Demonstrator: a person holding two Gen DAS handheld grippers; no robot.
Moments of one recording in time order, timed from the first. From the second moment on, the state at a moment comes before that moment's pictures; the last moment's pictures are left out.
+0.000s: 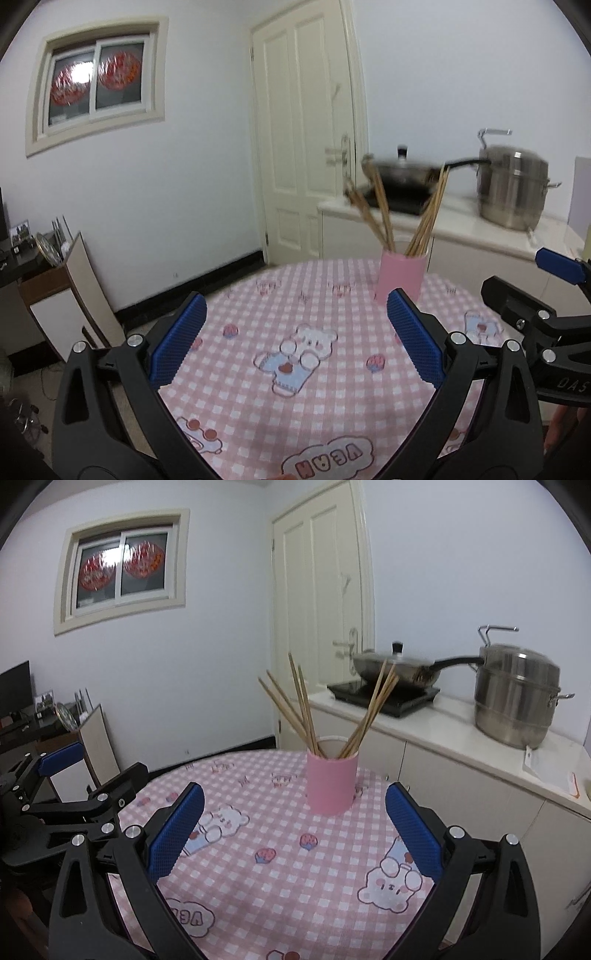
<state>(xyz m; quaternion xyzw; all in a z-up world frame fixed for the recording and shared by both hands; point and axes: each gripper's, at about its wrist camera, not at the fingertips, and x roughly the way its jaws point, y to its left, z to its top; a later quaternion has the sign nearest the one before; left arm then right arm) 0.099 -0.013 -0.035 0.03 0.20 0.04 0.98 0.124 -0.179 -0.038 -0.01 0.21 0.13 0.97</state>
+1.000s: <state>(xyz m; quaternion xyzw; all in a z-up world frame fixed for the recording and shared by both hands) 0.228 0.022 -0.180 0.01 0.46 0.07 0.88 0.262 -0.168 -0.170 -0.08 0.45 0.12 0.88</state>
